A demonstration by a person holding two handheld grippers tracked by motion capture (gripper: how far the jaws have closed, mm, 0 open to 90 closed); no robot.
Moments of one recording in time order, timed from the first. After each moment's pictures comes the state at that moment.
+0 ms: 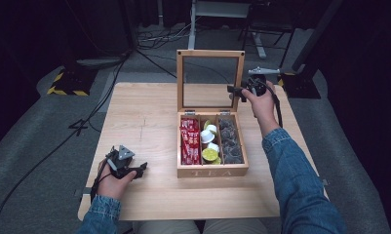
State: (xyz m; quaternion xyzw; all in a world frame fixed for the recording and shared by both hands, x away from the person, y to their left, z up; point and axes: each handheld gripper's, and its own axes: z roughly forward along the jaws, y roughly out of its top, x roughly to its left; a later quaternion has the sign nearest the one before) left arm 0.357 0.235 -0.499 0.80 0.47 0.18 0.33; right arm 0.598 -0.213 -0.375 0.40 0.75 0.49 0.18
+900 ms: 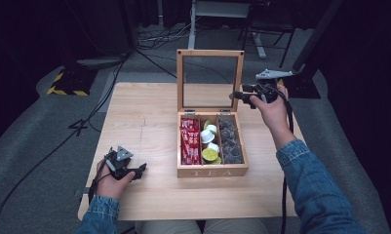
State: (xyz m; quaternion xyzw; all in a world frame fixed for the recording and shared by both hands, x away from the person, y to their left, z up) left arm 0.357 0.240 -0.504 0.79 0.48 0.18 0.33; right arm 0.527 -0.218 -0.327 0.35 0.78 0.47 0.19
